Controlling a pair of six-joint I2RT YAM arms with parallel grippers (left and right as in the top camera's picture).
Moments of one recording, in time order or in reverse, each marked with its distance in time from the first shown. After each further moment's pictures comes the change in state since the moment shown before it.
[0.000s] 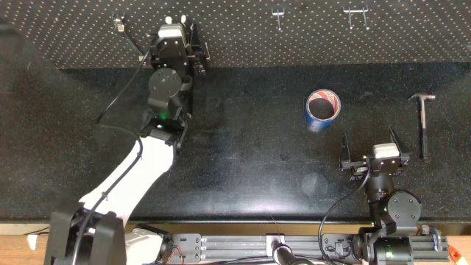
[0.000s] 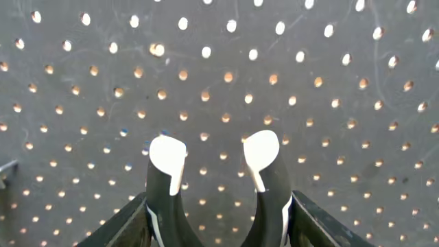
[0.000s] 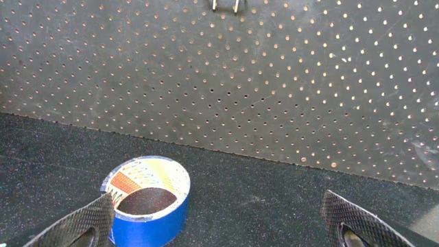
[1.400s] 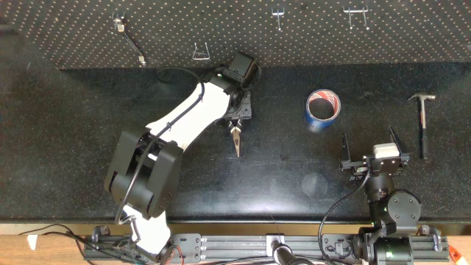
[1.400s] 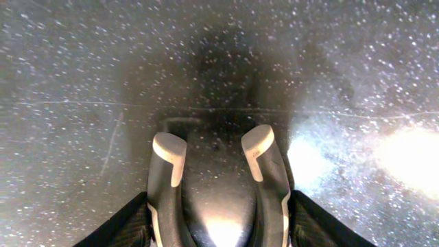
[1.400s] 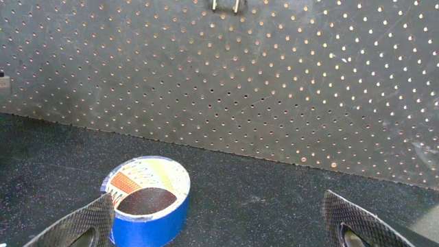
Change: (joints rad) left arm -0.194 0.509 0.583 -1.458 0.227 -0.462; right arm 0.000 0.000 0.000 0.000 0.000 0.000
